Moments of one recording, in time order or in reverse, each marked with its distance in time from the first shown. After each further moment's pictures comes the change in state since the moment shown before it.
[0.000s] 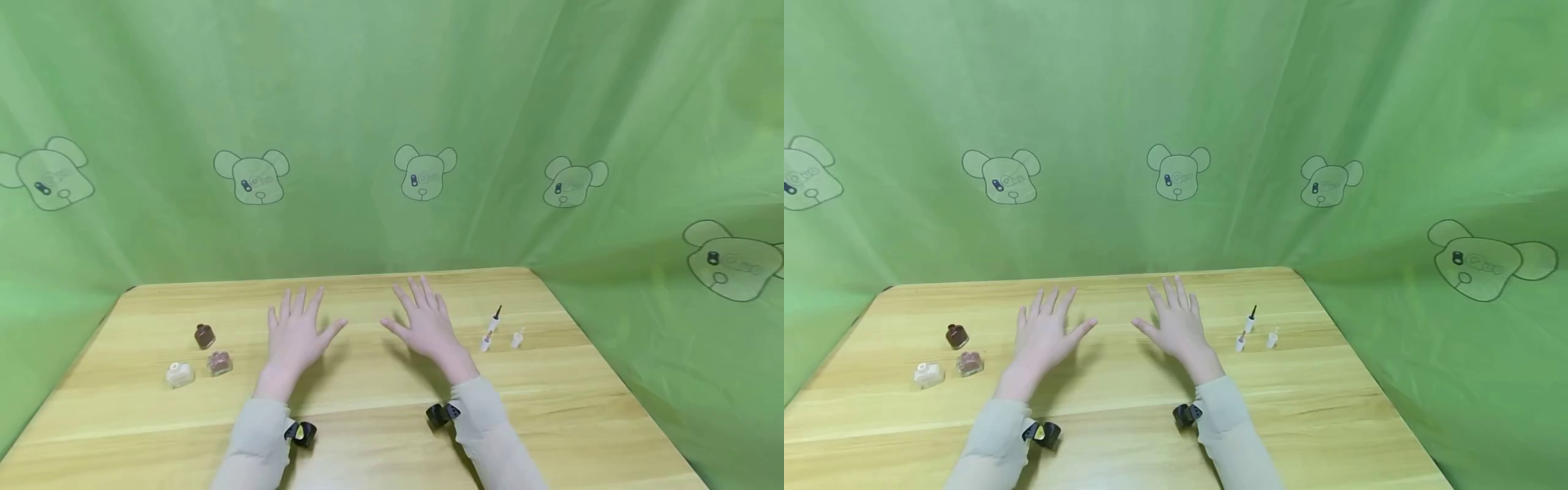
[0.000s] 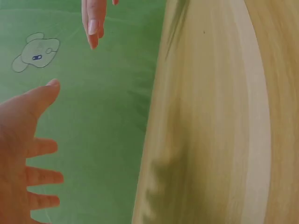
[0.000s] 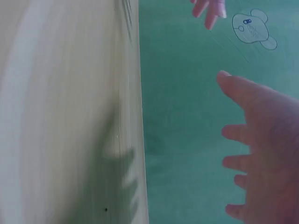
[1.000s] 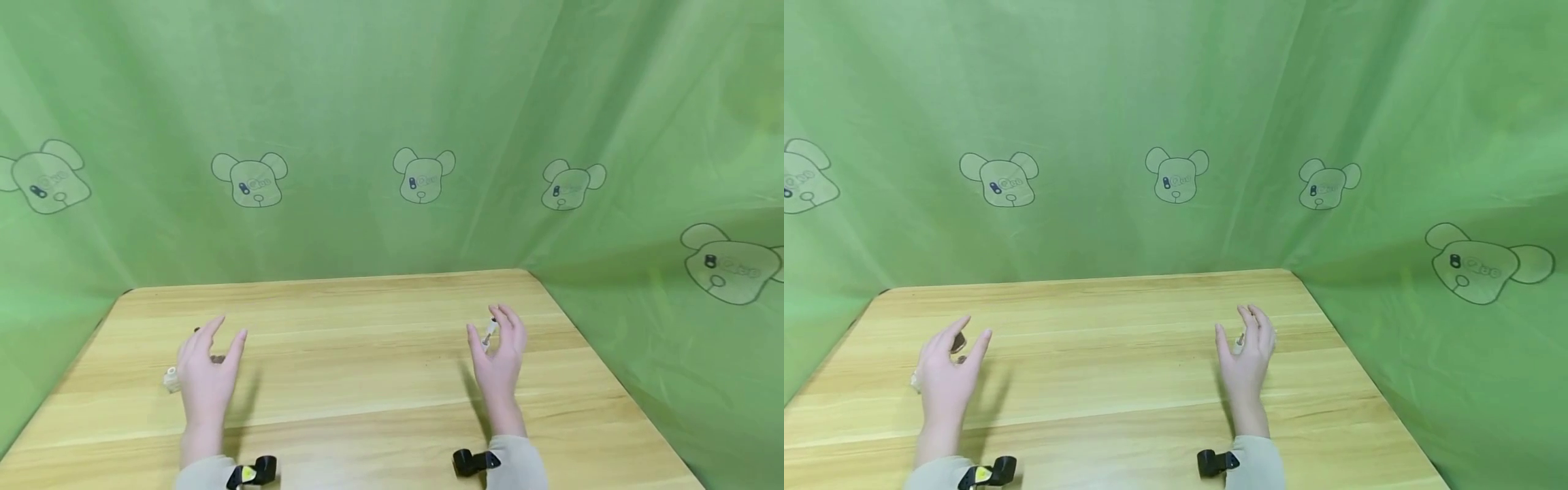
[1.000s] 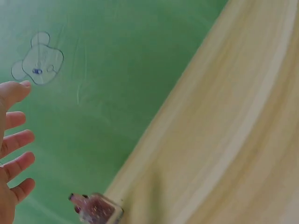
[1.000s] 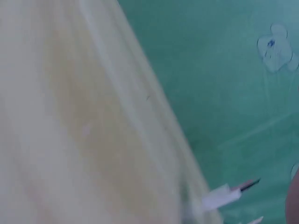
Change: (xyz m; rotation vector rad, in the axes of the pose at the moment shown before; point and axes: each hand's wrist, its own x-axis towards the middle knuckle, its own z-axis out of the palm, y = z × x) left_hand -0.068 -0.069 -0.044 -0.404 0.611 -0.191; right_hand -0.078 0.059 -0.006 0.462 0.915 0.113
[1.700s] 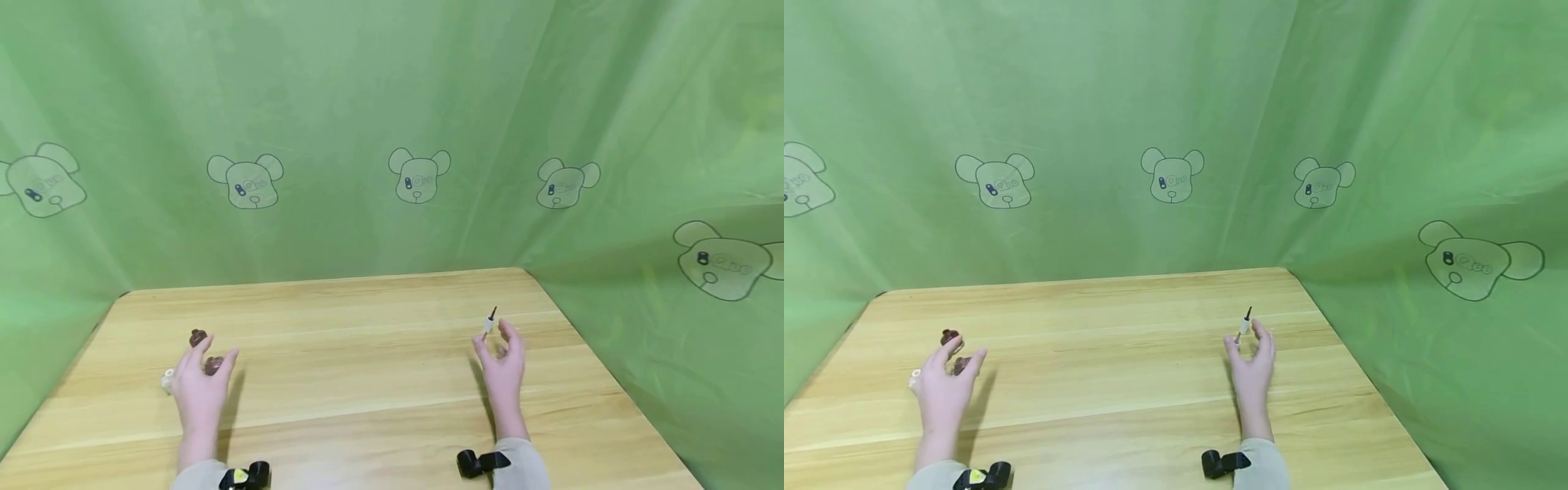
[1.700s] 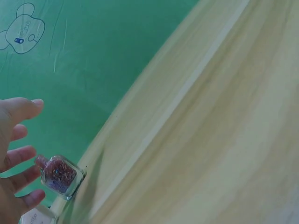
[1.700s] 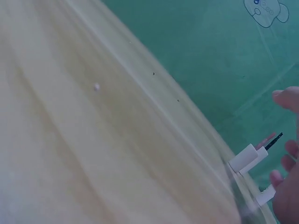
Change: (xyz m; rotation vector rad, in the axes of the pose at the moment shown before) left_hand -0.009 -0.032 0.002 -0.018 -0.117 -0.260; right_hand -0.013 0.031 -0.015 0.120 -0.127 0.513
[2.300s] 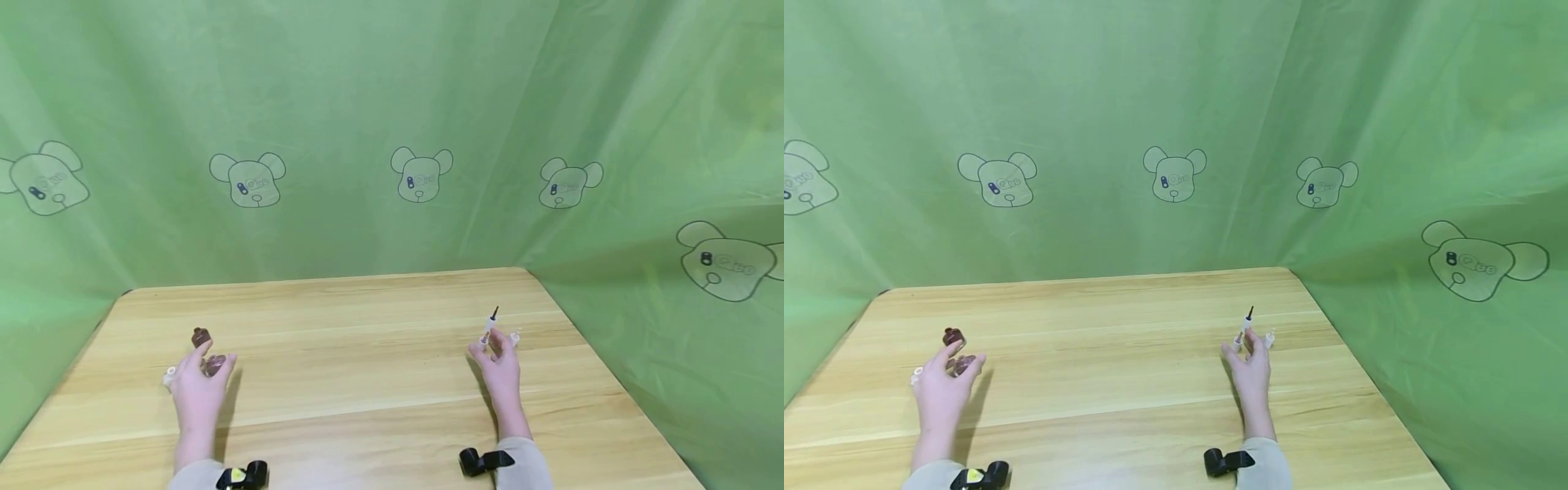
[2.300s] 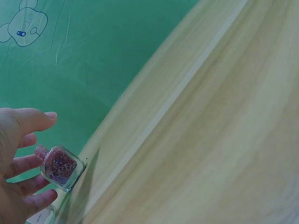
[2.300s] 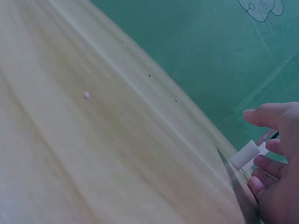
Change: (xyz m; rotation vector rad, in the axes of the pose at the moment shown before) left_hand 0.003 -0.006 -0.007 0.061 -0.090 -0.091; right_hand 0.004 0.004 -0.003 -0.042 -0.224 0.220
